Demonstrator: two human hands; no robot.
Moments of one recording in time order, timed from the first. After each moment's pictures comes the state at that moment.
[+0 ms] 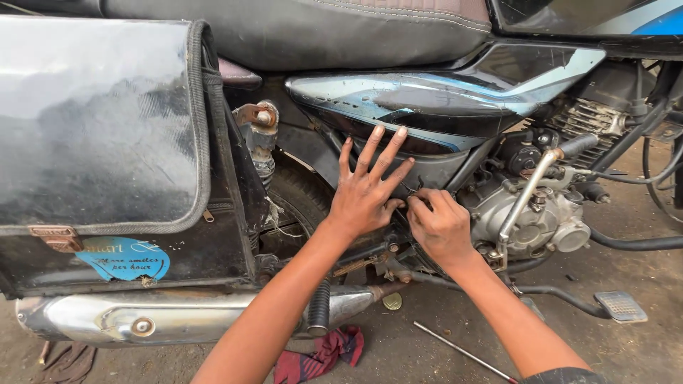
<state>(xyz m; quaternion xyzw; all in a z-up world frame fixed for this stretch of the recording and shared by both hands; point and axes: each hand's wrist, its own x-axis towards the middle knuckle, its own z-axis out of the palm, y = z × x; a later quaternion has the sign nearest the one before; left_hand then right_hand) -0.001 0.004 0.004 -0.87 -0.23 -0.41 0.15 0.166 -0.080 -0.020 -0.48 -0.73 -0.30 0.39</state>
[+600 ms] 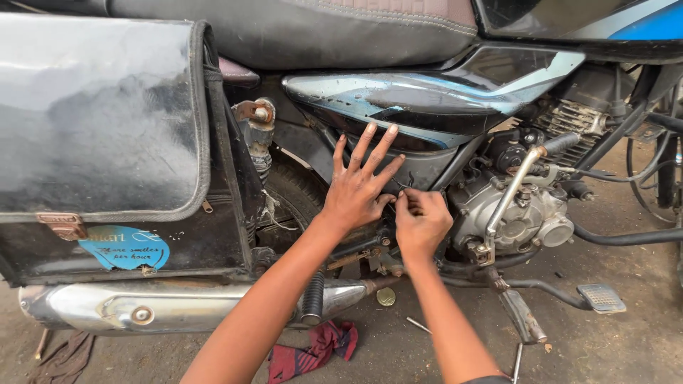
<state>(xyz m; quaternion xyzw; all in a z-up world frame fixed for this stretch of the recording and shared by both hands) -0.002 0.000 0.006 -0.87 -0.23 -0.41 0.15 0.124 -0.068 -0.047 -0.57 -0.36 -0.01 0.74</state>
